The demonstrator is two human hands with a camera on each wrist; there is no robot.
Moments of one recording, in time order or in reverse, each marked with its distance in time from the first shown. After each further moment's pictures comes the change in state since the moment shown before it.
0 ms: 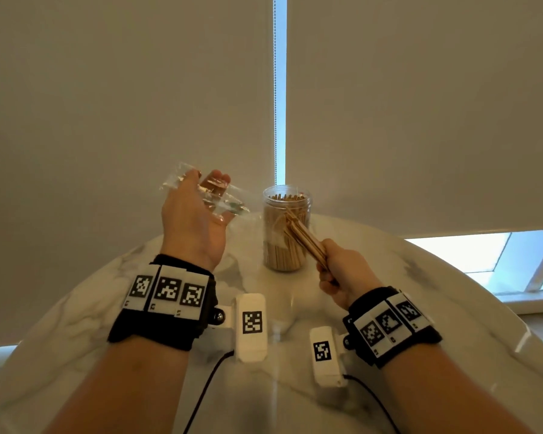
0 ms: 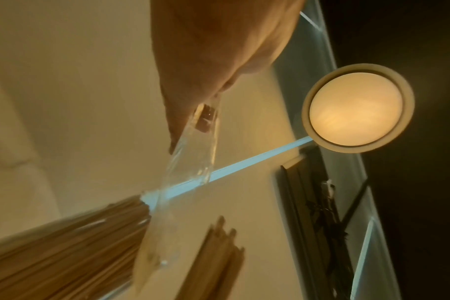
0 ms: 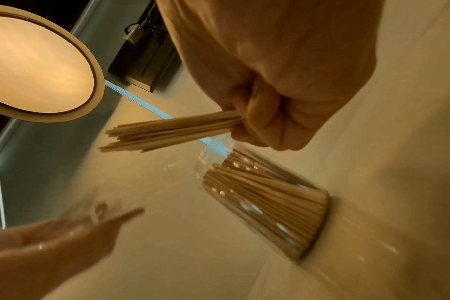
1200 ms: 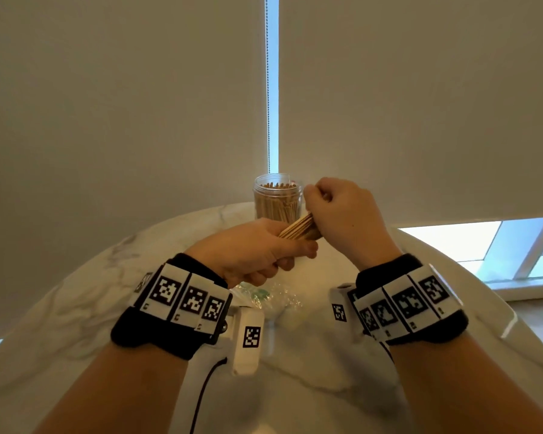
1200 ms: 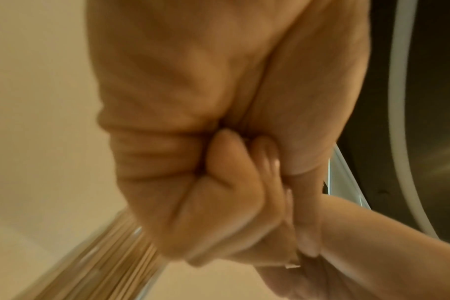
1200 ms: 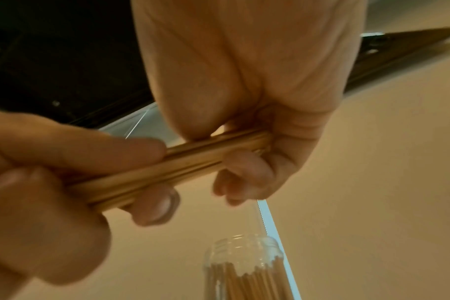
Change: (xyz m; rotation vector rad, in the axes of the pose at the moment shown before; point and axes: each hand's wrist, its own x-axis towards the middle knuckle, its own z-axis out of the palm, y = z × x) left_hand -0.043 -0.032 0.009 1.106 -0.822 -0.452; right_hand -0.035 -0.056 -0.005 -0.857 0.138 -0.948
